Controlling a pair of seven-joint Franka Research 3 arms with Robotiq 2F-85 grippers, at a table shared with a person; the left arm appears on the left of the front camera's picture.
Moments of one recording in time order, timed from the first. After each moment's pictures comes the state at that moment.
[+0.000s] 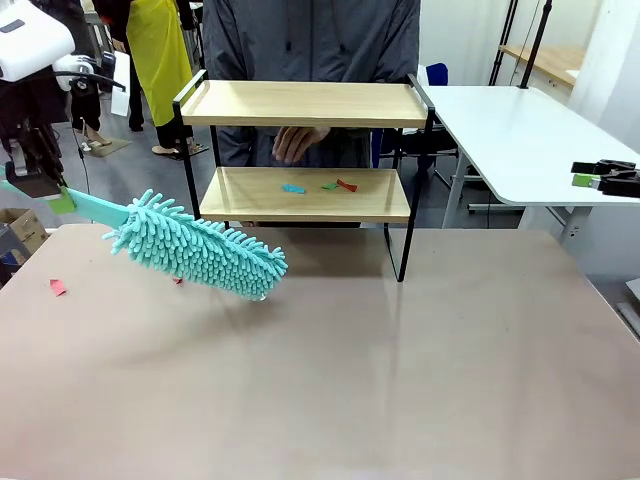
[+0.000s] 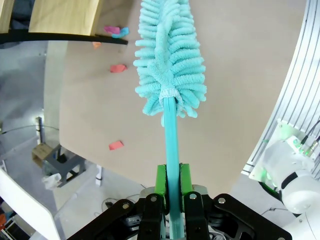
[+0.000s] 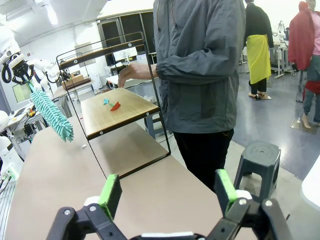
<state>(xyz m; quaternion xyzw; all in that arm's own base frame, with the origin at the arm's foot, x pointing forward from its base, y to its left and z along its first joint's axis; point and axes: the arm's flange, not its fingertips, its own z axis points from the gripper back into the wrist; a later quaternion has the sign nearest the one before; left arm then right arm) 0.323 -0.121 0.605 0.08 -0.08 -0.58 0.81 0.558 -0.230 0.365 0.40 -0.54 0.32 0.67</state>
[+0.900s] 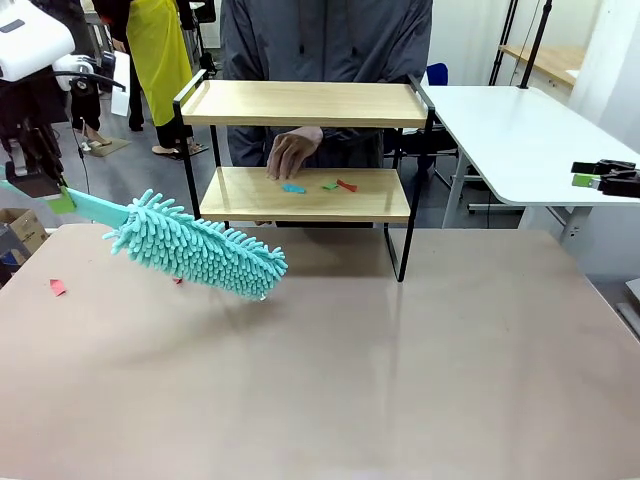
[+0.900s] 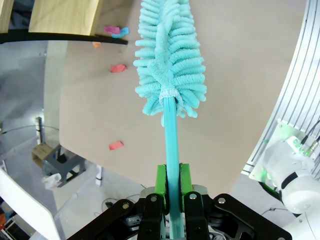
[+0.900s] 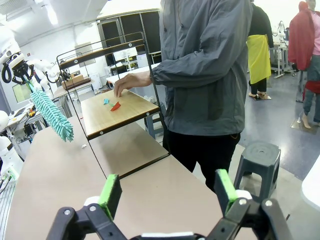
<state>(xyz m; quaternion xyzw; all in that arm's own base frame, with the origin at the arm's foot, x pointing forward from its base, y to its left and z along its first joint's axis) 0.323 -0.121 0.605 0.08 -0.08 -0.58 0.81 0.558 -0.230 0.365 0.40 -0.54 0.32 0.67</state>
